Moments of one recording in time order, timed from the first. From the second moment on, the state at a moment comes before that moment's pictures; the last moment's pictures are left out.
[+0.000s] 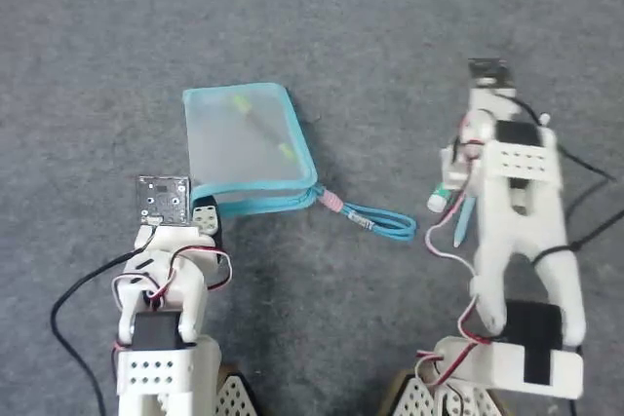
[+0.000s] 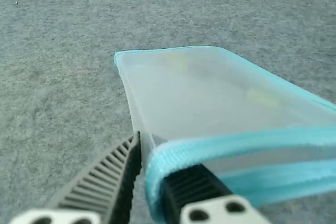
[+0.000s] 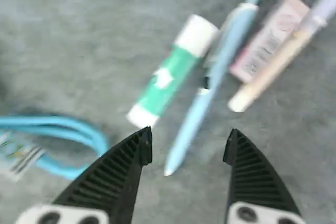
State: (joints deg) left arm -8.0 -91.5 92.5 41.9 2.5; right arm 3.7 -5.8 22.1 67.0 6.1
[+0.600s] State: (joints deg) left arm -8.0 -91.5 92.5 41.9 2.5; right arm 15.8 19.7 3.9 61.5 -7.3
